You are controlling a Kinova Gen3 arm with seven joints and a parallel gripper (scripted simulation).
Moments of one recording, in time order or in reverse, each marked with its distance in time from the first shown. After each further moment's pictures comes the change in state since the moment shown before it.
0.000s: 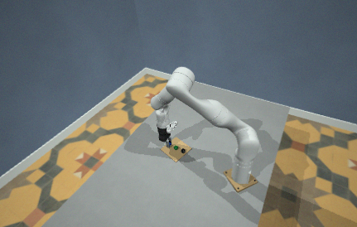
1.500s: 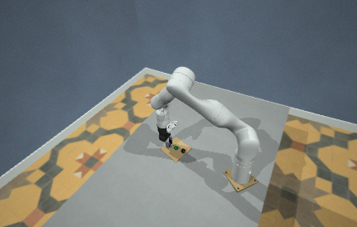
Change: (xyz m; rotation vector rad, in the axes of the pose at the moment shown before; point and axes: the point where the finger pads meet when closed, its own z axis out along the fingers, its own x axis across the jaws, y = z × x) arm -0.001 -0.001 -0.002 0.004 -0.001 0.001
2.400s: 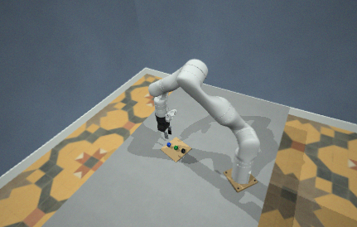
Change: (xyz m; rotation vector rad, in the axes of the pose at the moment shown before) arm -0.001 0.000 -0.086 0.000 -0.001 0.001
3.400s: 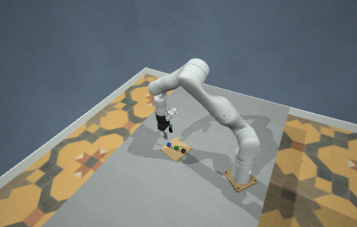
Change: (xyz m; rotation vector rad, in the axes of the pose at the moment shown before) arm 0.000 -0.002 -0.009 0.005 -0.001 0.001
